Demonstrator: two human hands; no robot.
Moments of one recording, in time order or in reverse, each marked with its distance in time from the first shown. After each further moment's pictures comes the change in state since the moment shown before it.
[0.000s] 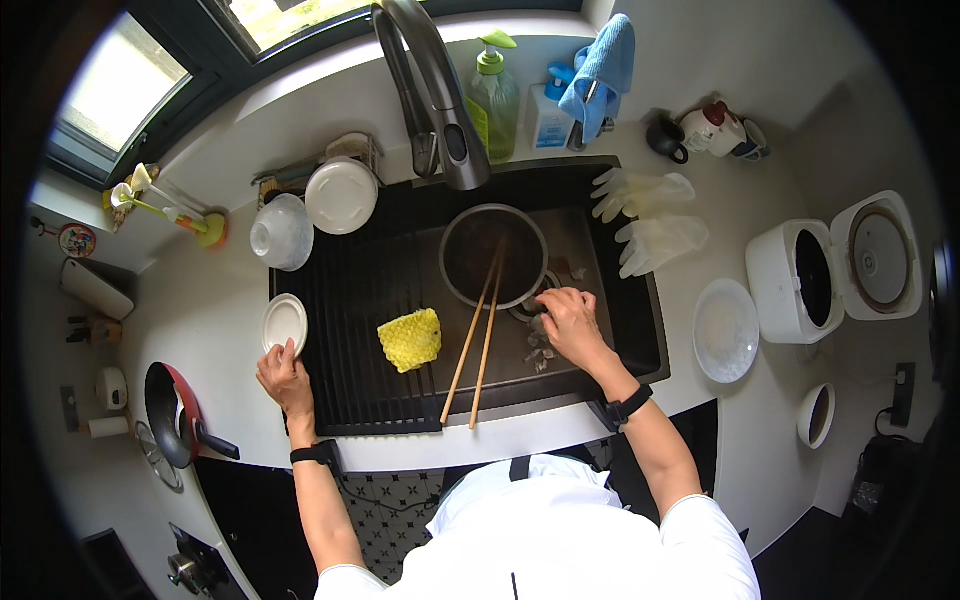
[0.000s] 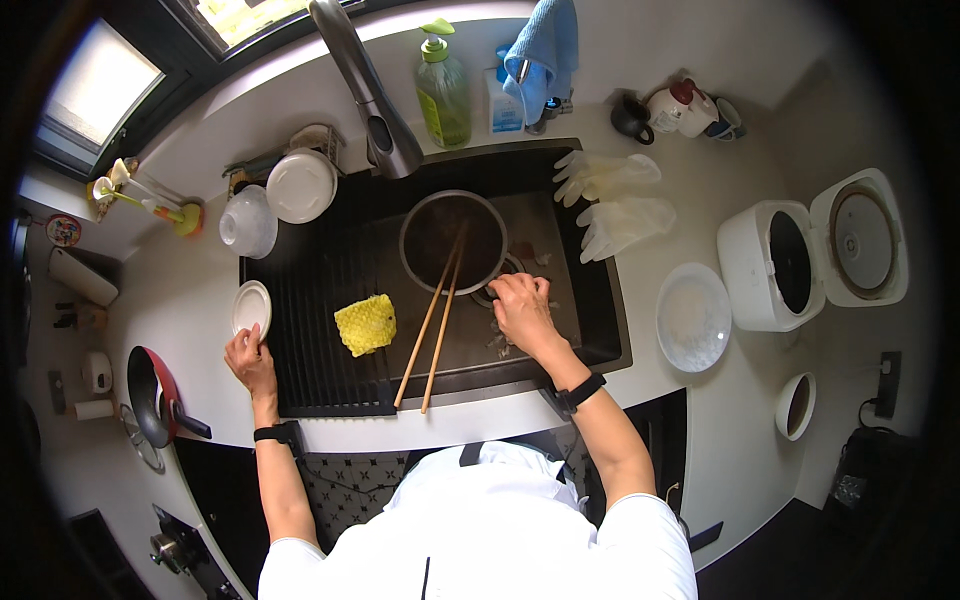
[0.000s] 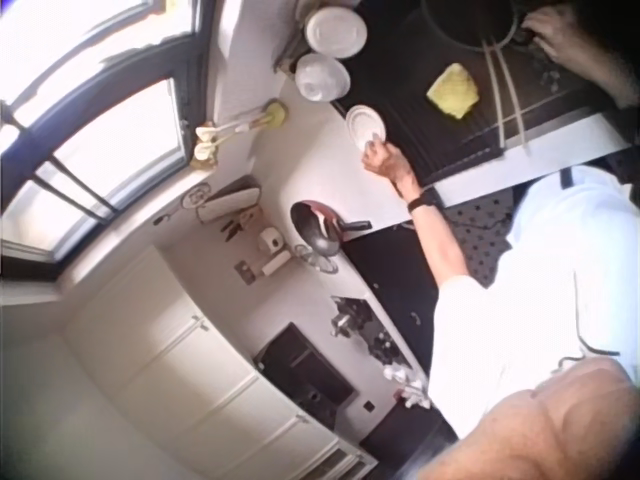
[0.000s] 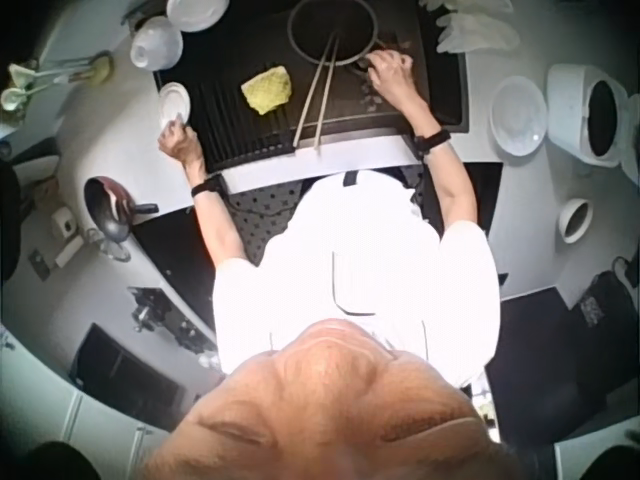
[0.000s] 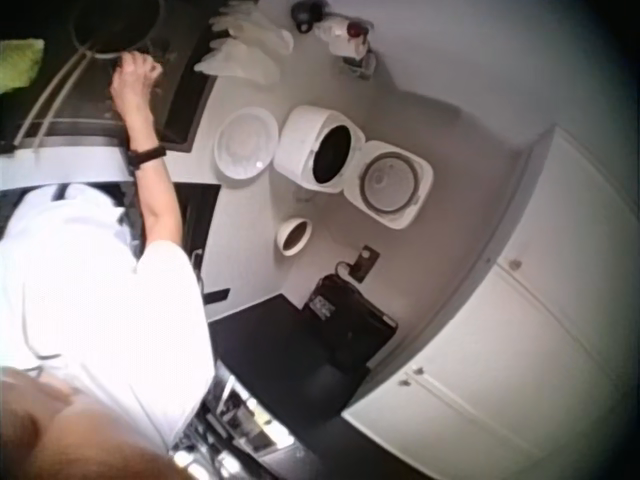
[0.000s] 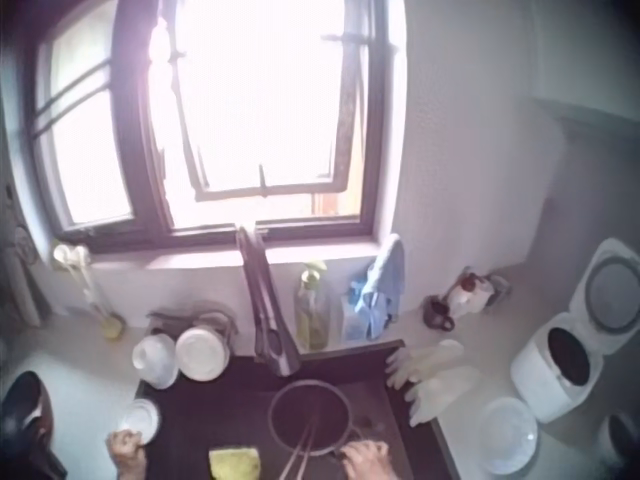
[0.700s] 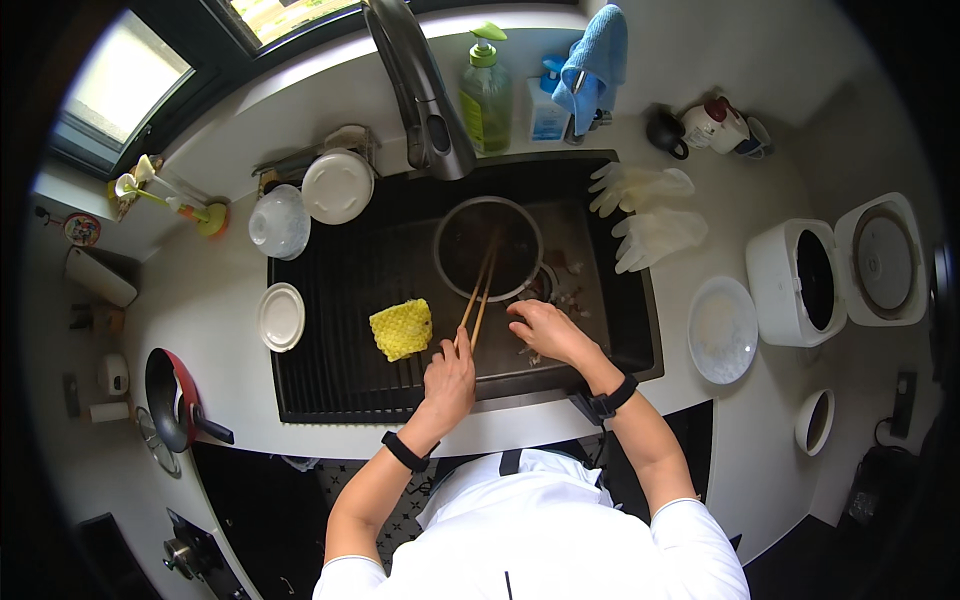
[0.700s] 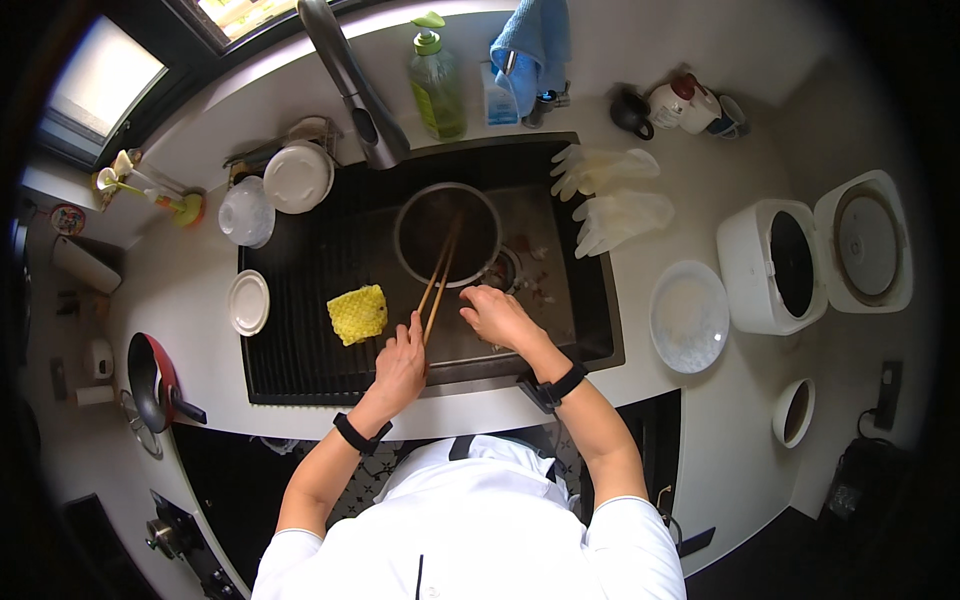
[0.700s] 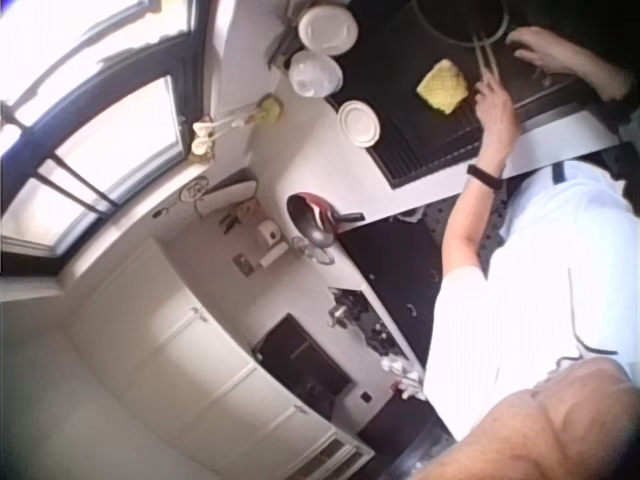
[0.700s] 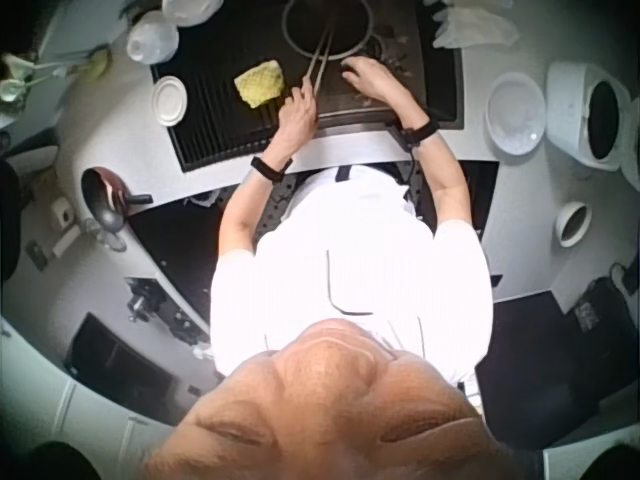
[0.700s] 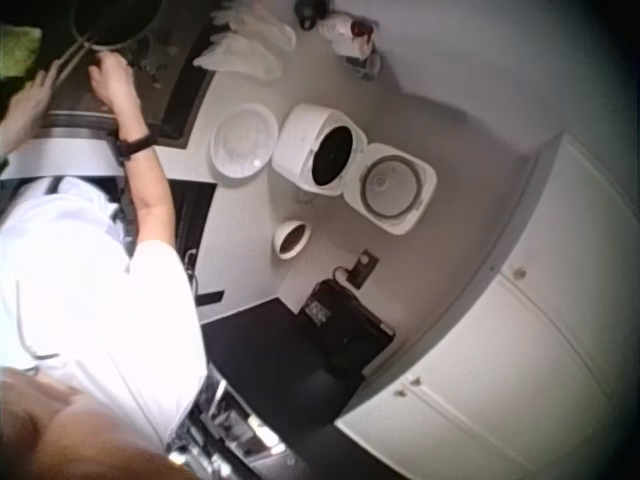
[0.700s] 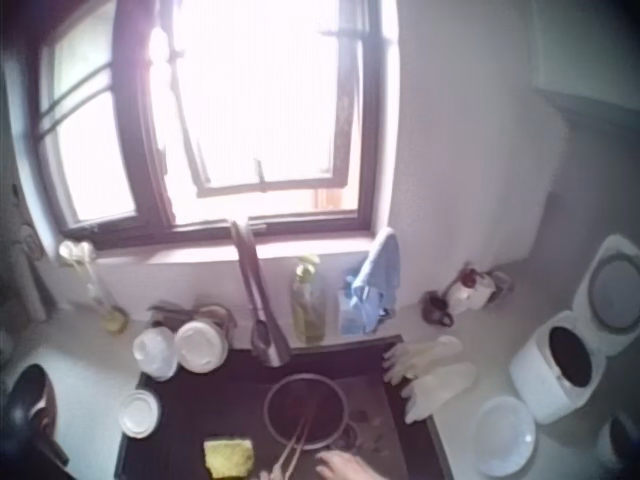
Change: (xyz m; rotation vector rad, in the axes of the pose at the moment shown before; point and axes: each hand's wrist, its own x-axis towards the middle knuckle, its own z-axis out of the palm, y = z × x) left_hand -0.029 0.286 -0.055 -0.211 -0.852 0.367; right_hand 0.008 -0.015 -0.002 0.314 -0.404 0.123
